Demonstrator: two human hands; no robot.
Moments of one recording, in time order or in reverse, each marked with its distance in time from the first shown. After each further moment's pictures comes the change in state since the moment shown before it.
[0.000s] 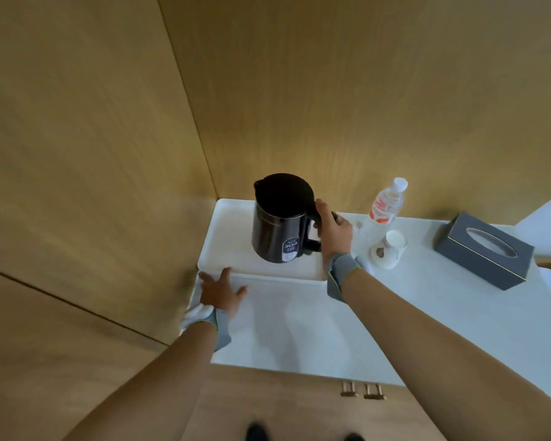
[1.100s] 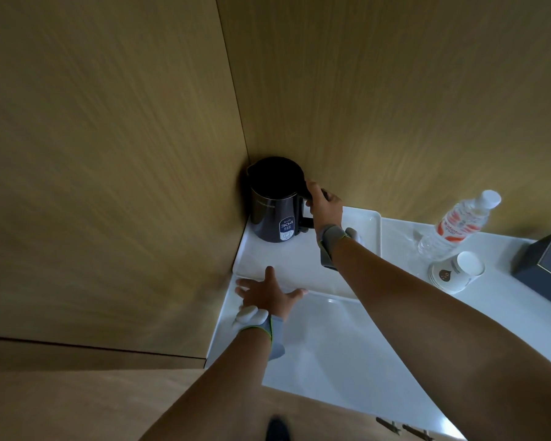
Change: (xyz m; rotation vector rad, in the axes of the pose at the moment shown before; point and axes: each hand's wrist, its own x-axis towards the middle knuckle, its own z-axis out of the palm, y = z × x) left_hand 0.033 0.029 0.012 -0.015 -0.041 -0.185; right_hand 0.087 0.046 0.138 -0.180 -0.187 -0.018
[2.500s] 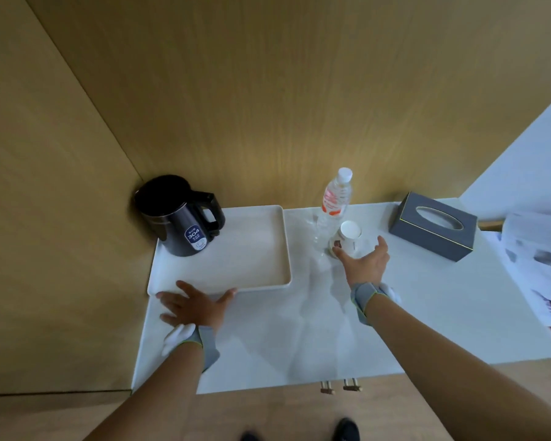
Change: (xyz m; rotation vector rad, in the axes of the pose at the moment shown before) left_hand -0.039 0.027 0.024 0.003 0.218 -0.021; right_hand -0.074 0.085 -0.285 -0.317 0.605 0.071
